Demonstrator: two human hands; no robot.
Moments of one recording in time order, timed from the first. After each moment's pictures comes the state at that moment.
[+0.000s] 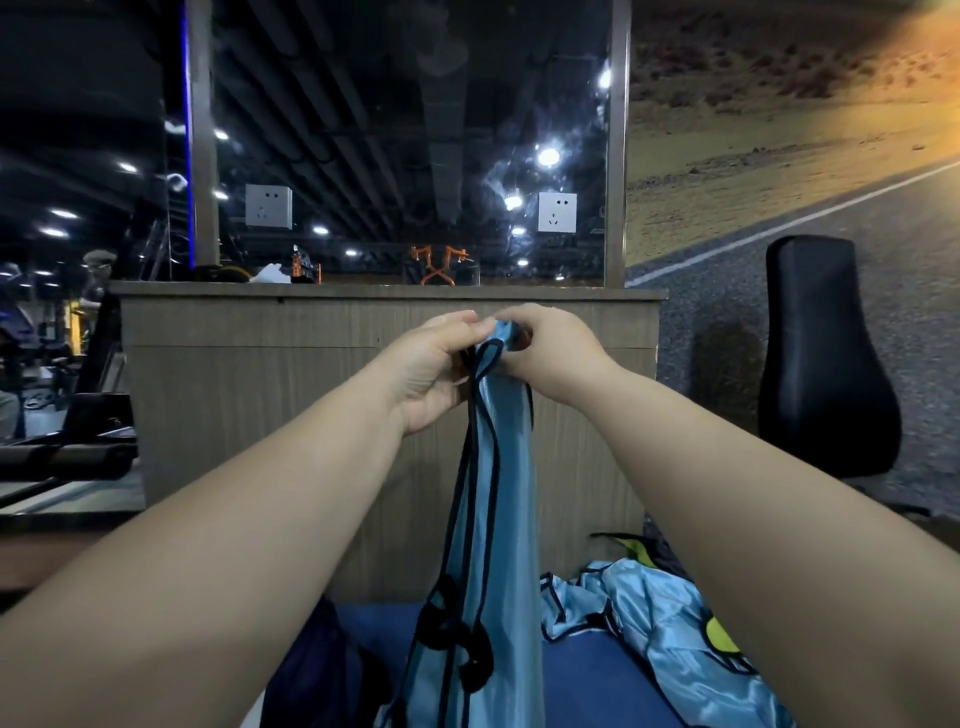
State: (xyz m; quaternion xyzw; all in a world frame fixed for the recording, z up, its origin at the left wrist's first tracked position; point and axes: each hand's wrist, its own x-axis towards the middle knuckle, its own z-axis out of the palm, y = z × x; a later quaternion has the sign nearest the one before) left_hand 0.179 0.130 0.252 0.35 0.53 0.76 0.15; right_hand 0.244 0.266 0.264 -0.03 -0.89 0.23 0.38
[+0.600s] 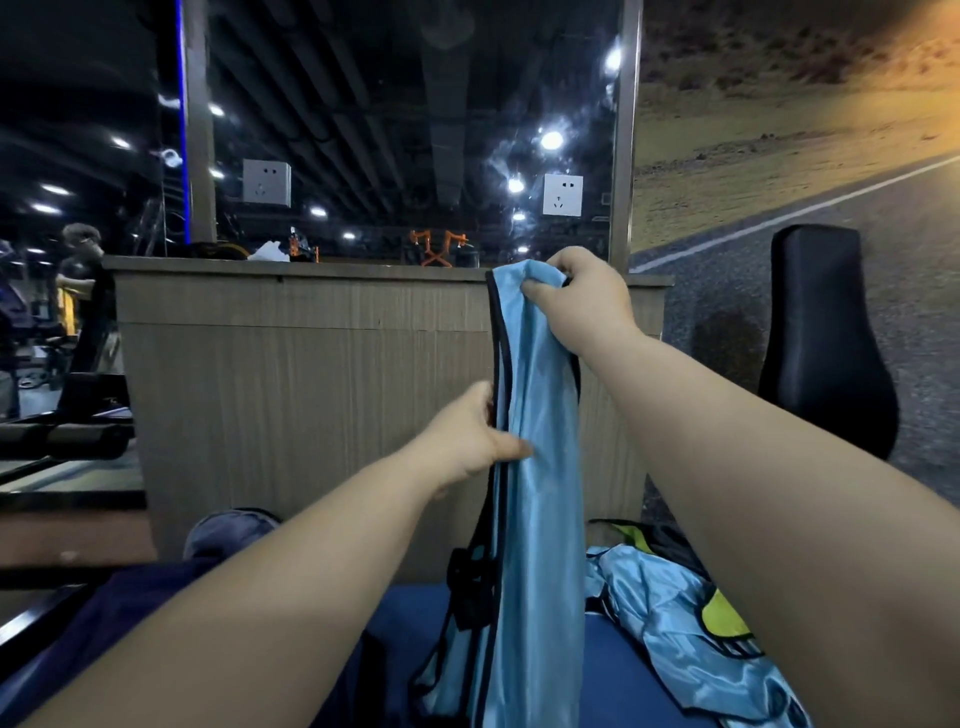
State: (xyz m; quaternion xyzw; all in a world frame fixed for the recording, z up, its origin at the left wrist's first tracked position) left_hand 0.161 0.157 0.179 0.41 0.74 0.53 0.06; right_hand 0.240 0.277 0.281 -0.08 -0.81 0.31 0.49
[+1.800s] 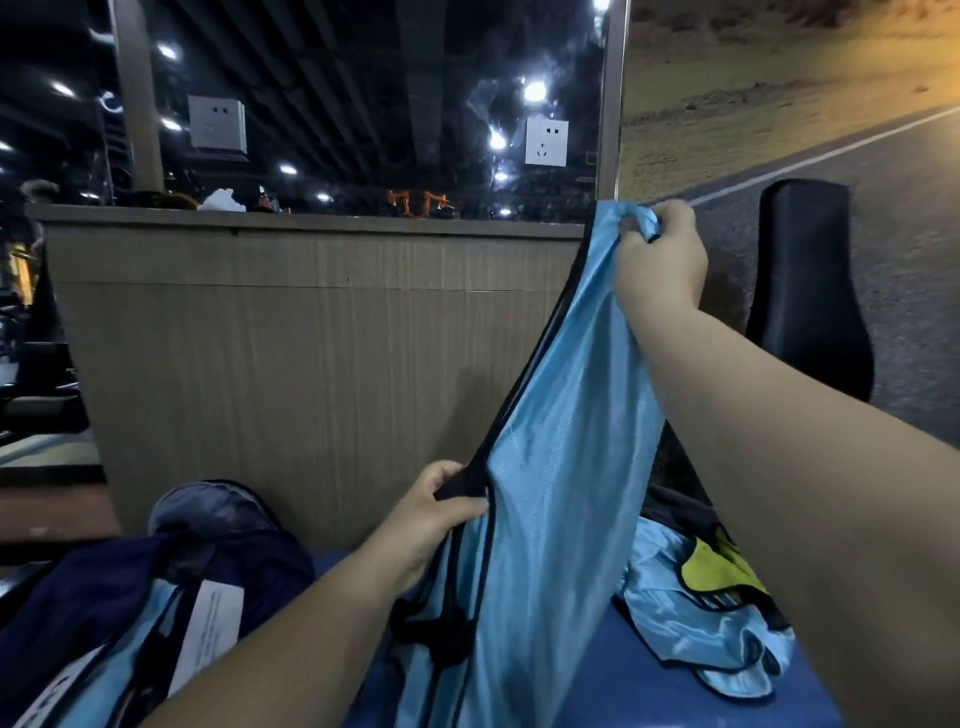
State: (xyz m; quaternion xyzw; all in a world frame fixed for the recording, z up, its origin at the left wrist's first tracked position) left_hand 0.138 0.163 0.051 0.30 0.61 0.70 0.21; right_hand 0.248 0.341 0.263 -0.19 -0.67 0.37 0.61
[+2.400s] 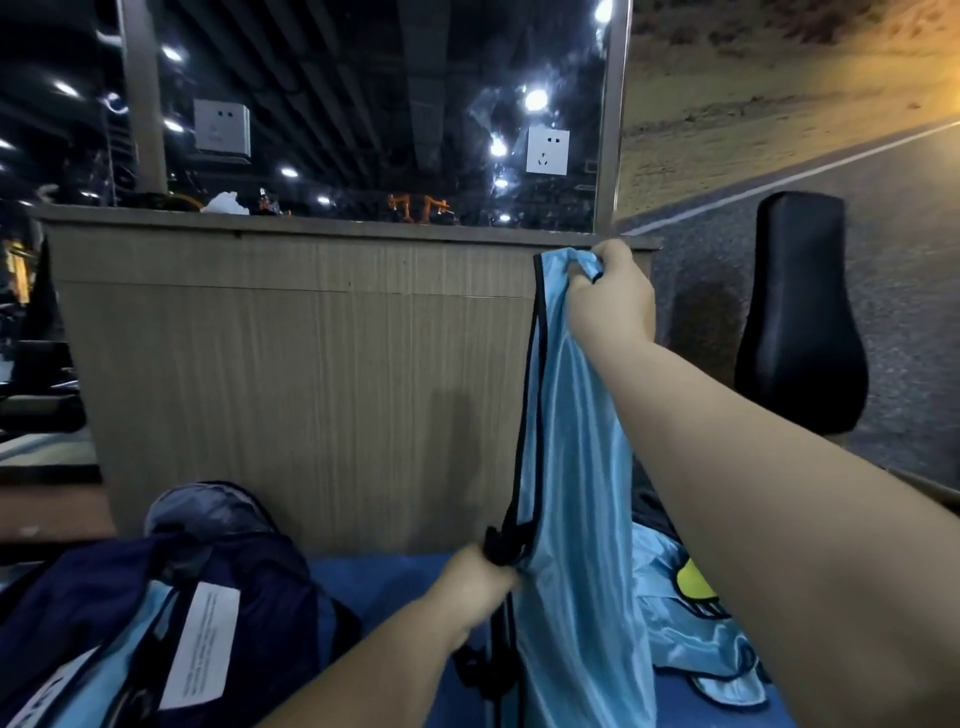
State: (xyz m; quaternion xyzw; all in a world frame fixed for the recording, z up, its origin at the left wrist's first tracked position) left_hand 0.168 0.199 0.007 0.26 0.78 0.53 0.22; right_hand 0.232 0.320 0.245 -0.18 -0.75 0.32 0.54
